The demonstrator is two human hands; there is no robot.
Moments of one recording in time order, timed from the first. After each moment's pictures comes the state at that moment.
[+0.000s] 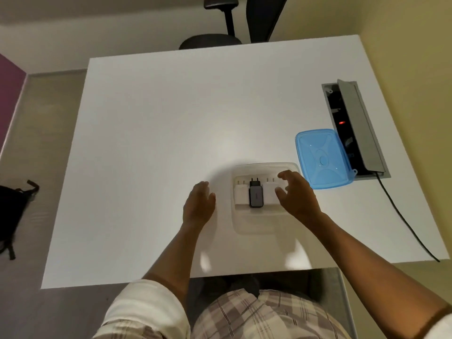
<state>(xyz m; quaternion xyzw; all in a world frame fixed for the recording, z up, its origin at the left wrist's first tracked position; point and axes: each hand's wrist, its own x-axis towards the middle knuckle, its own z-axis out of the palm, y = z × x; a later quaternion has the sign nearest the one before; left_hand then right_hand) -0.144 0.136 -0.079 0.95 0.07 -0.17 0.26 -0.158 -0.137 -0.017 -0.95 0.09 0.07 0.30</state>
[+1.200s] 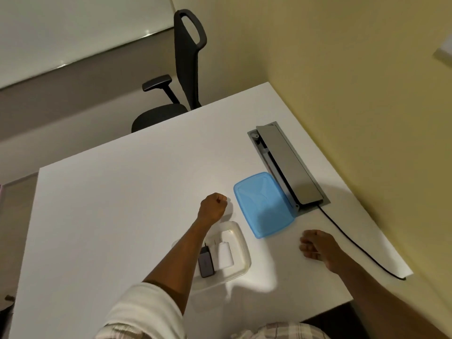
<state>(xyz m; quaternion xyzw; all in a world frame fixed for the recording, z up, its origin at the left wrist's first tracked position) -0.003 -0.110 -0.013 0.90 0.01 -0.27 0.34 -0.201 -0.372 -0.079 -0.54 0.48 0.13 0.68</state>
